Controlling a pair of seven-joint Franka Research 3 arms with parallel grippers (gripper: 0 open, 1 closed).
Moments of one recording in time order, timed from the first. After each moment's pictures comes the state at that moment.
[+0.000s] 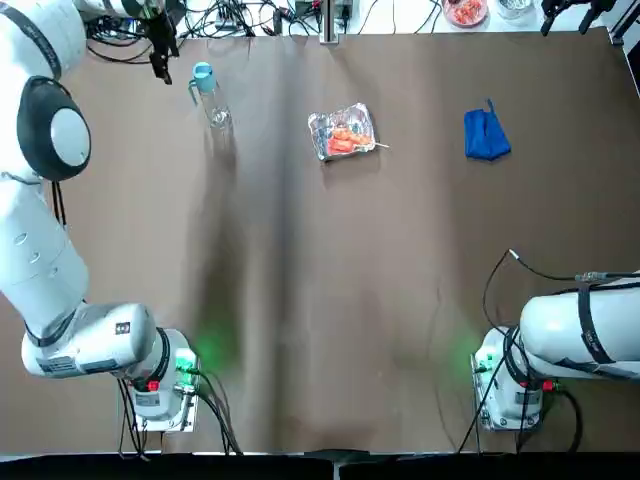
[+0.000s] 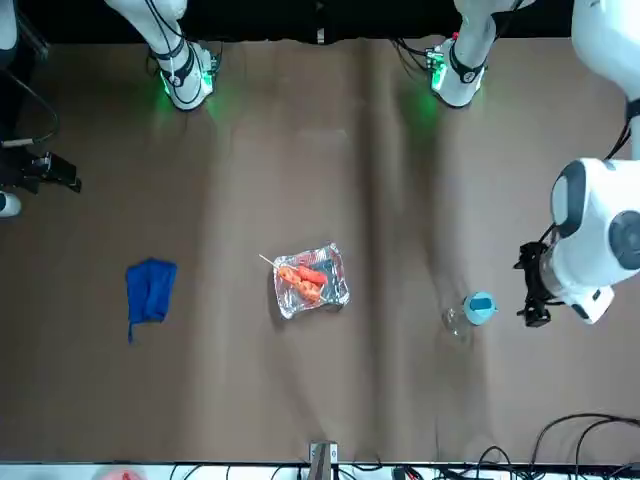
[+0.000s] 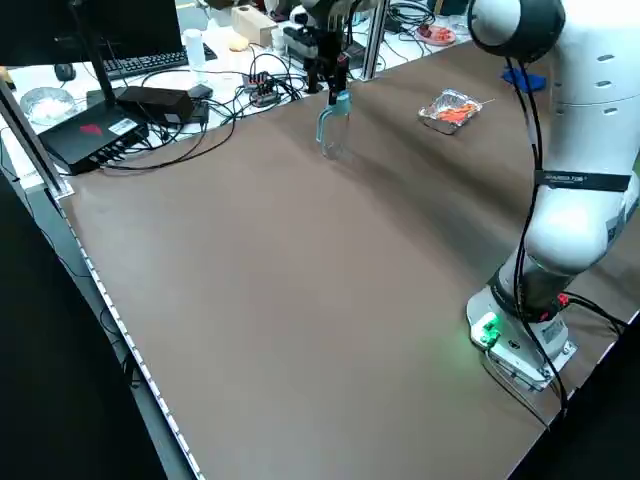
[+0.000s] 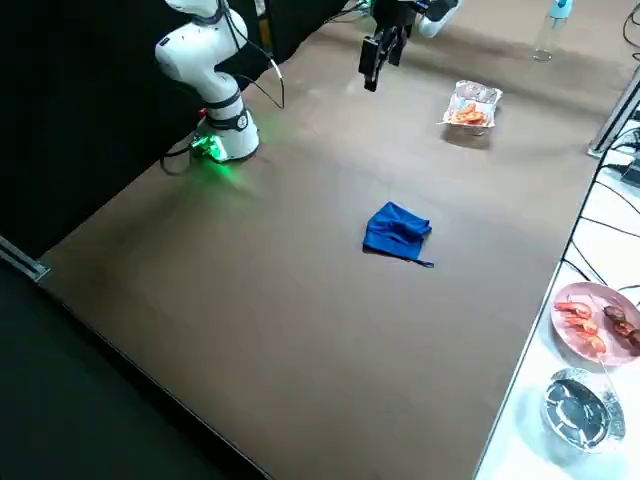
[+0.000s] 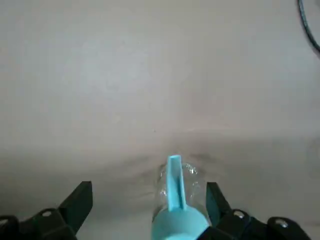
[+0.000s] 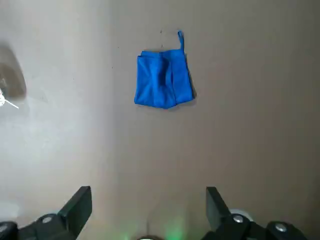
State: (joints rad) left arm 0.08 0.46 -0.17 -1.57 0.15 1.97 -1.64; right arm -0.18 0.05 0.12 -1.57 -0.02 1.50 -0.08
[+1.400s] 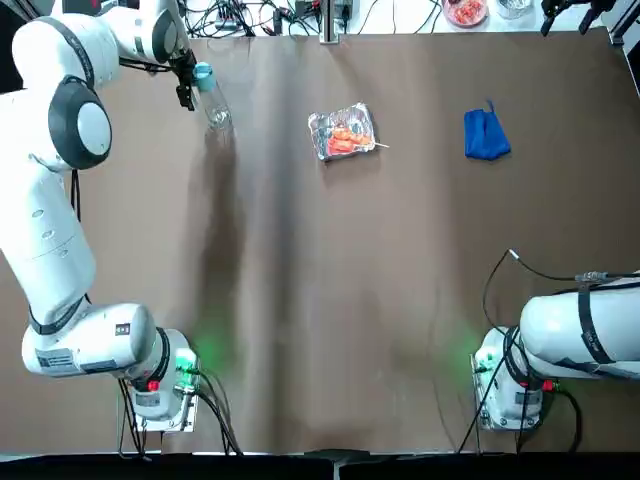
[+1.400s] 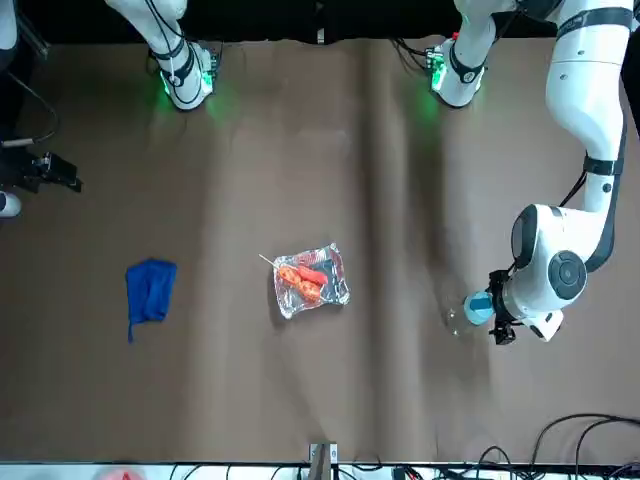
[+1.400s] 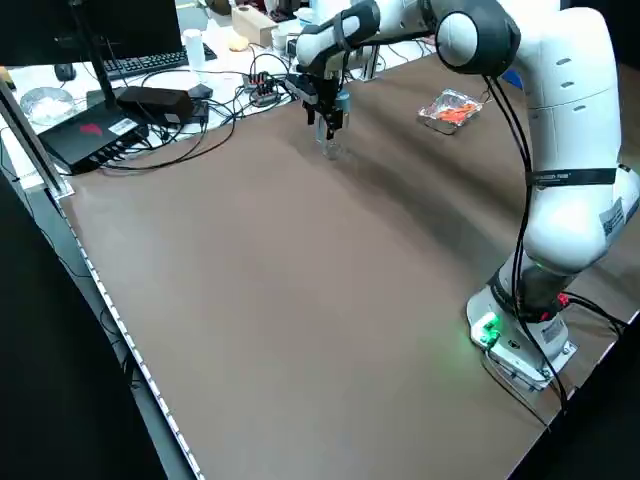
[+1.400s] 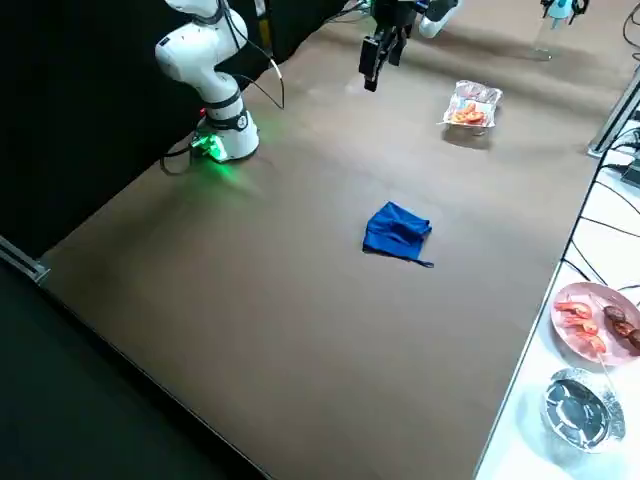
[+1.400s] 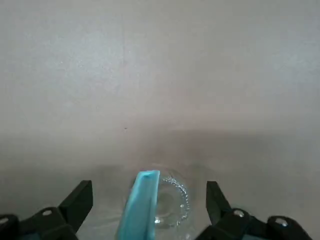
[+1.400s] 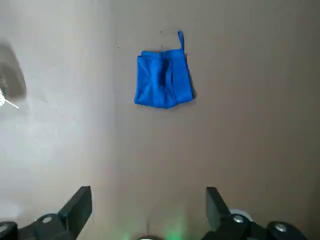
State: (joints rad) left arm 0.07 0.63 -0.16 -1.61 0.18 2.21 -1.71; right arm -0.18 0.05 0.12 -1.57 -0.02 1.50 -0.08
